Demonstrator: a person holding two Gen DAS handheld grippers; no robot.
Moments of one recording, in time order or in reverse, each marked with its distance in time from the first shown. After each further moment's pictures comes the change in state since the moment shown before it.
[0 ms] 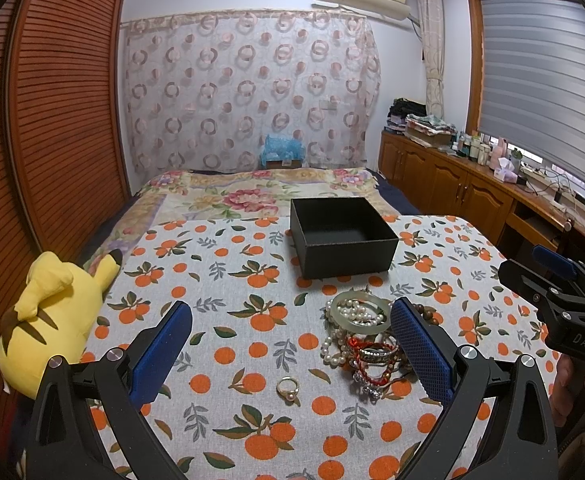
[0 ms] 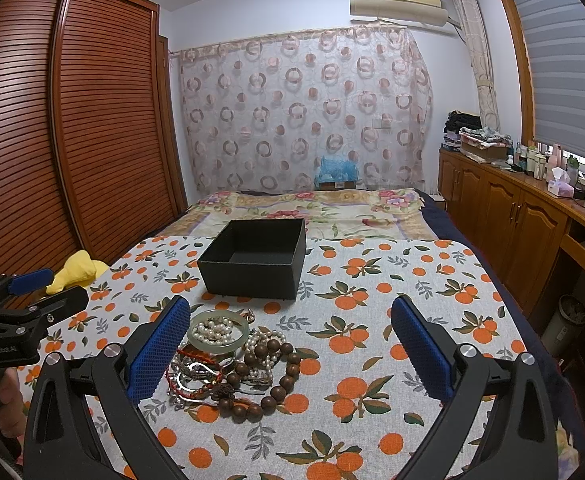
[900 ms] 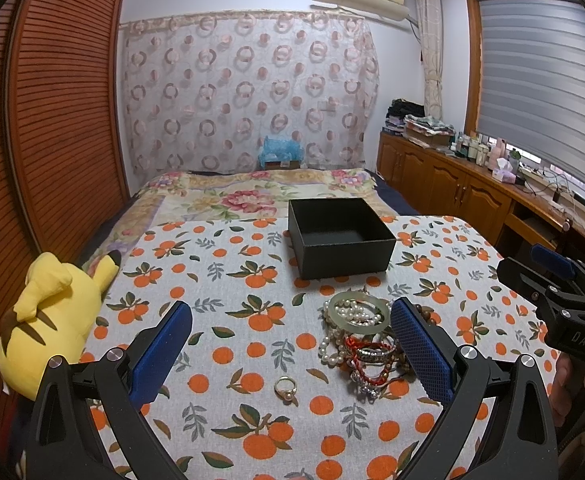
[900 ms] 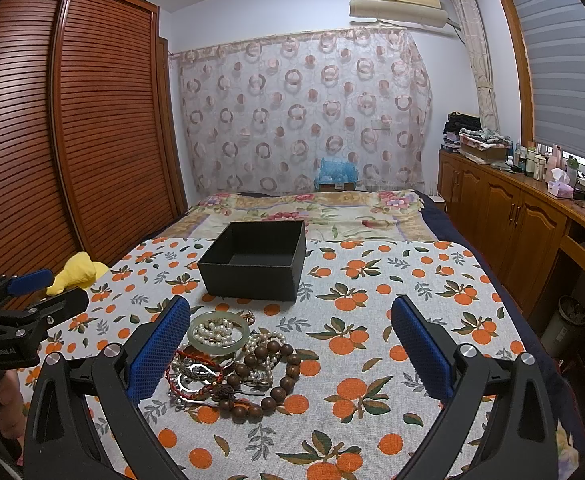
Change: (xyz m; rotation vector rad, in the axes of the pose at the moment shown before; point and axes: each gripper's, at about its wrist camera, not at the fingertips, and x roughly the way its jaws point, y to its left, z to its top) left arm -0.009 -0.001 0.010 0.000 -0.001 -0.002; right arm 0.003 0.000 -0.004 -0.001 -0.002 0.000
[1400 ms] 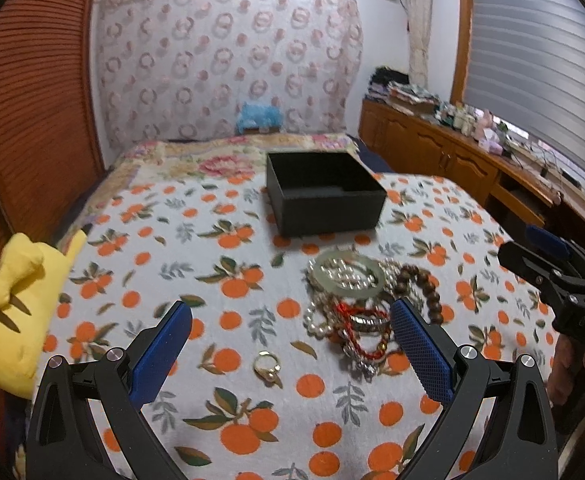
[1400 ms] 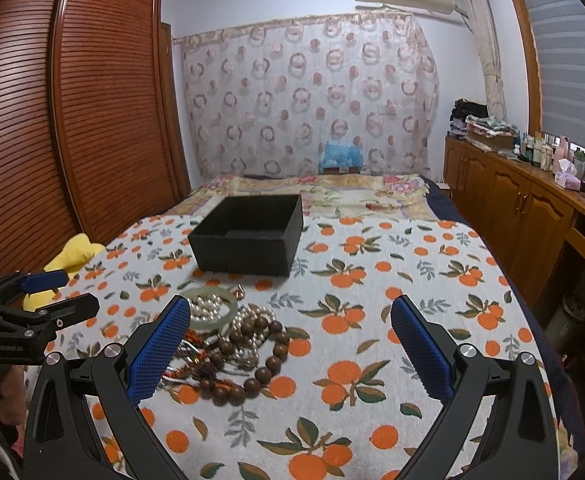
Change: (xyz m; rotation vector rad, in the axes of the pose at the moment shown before) left arm 0.041 -0.005 -0.025 0.022 0.134 -0.090; right arm 0.019 -0.017 -0.023 -0.015 0.071 0.022
